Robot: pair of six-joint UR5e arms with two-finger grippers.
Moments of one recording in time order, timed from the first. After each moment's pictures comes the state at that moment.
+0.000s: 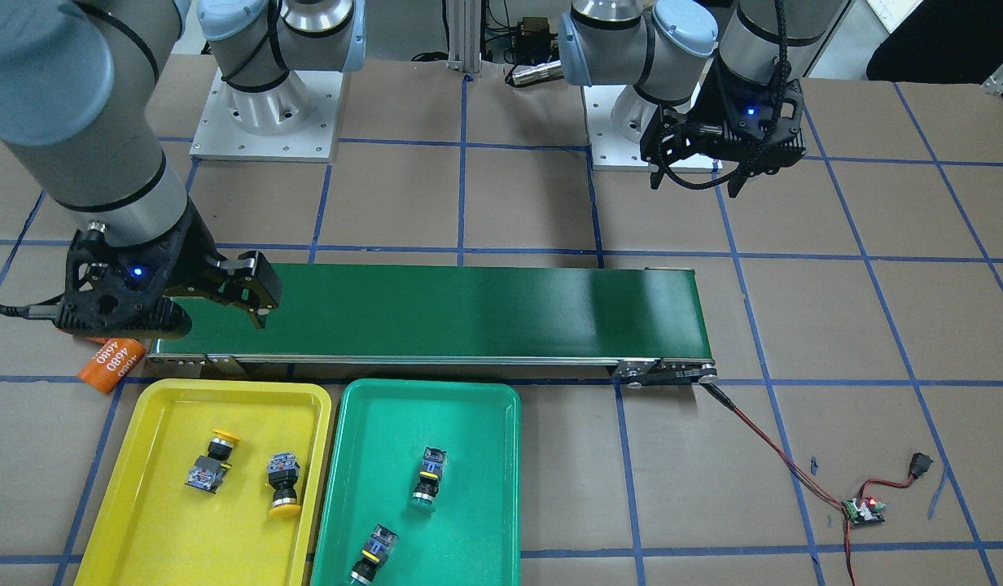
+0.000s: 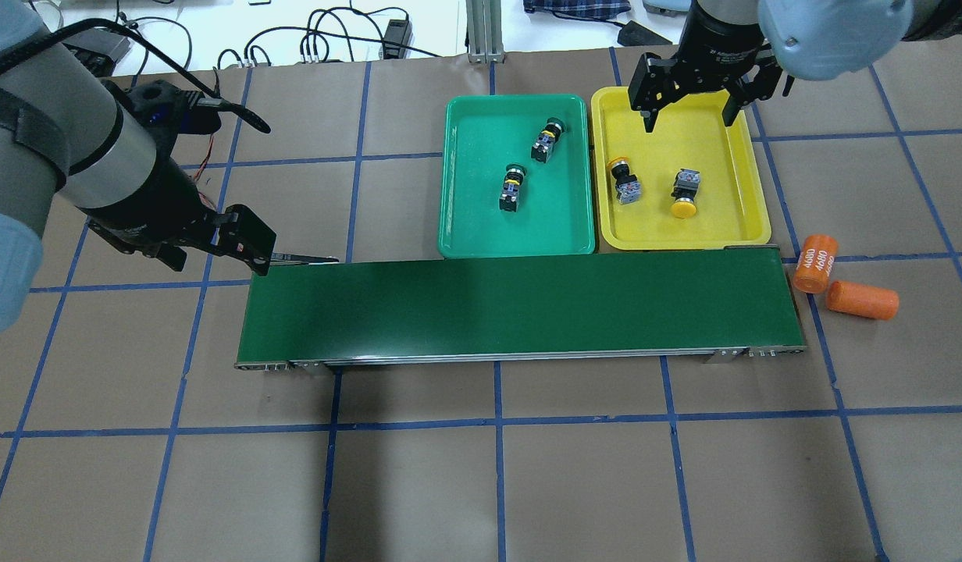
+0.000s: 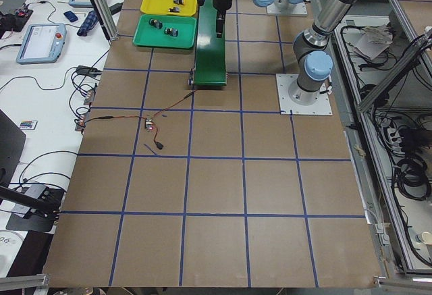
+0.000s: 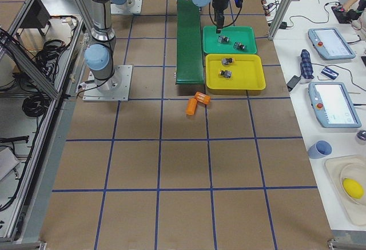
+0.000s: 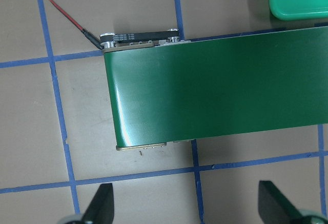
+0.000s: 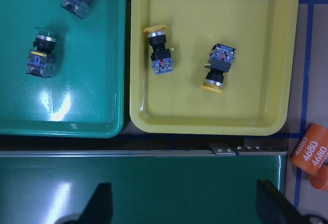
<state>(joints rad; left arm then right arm) -1.49 -1.39 -1.82 -1.49 1.56 0.18 1.58 -1.36 1.42 -1.67 -1.59 0.00</state>
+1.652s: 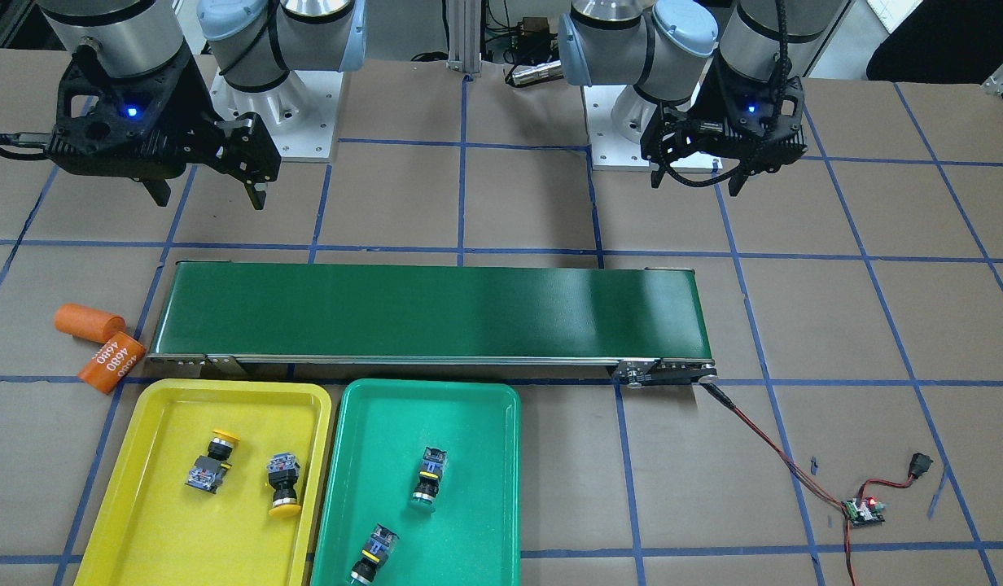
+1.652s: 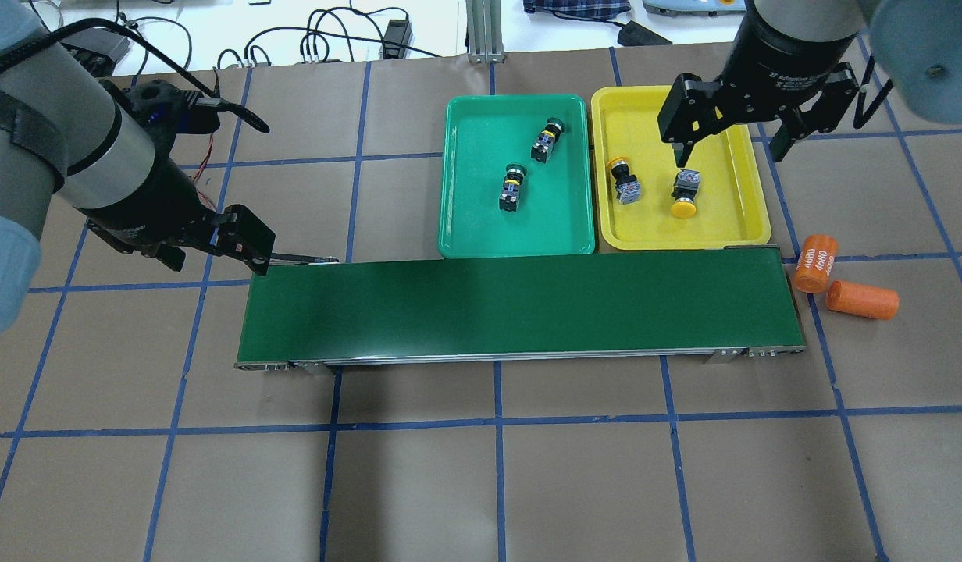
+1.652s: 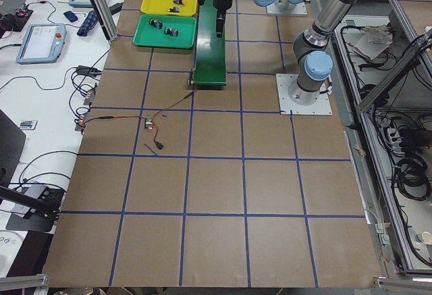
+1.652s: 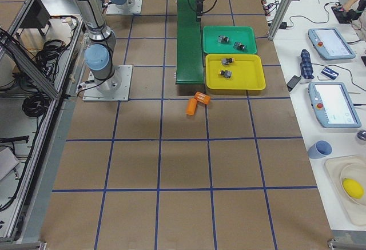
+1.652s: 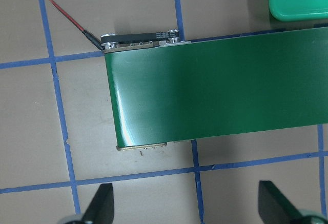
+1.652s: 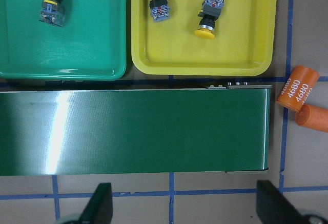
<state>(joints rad) -1.49 -1.38 -1.82 -1.49 1.56 0.18 1.59 -1.56 1.51 -1.55 -1.59 0.02</state>
